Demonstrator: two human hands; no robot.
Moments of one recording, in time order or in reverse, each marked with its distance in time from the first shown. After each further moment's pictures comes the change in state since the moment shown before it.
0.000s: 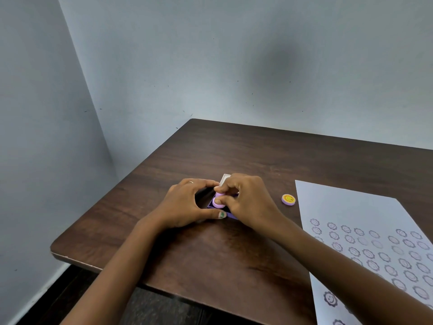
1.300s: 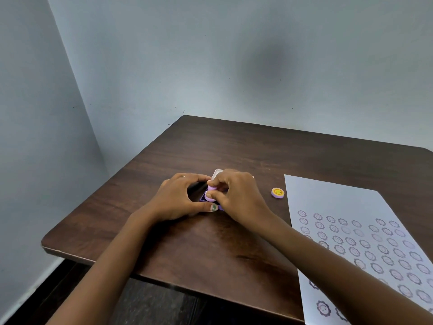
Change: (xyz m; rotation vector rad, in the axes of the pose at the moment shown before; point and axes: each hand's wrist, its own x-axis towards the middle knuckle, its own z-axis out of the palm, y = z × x) left_hand 0.000 0.003 -0.001 -0.022 -0.005 0.003; right_hand -0.007 -0.002 0.004 -0.048 0.037 0.020
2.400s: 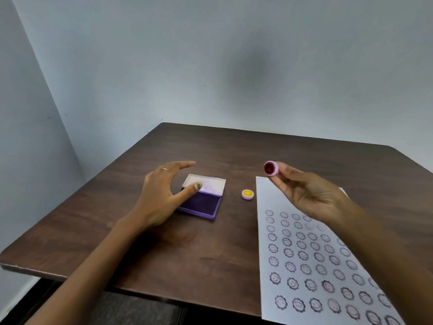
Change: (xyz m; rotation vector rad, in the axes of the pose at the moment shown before) left_hand 0.003 0.048 0.006 -0.050 0.272 0.088; right_hand -0.037 0.077 -0.141 1.527 0.221 0.882
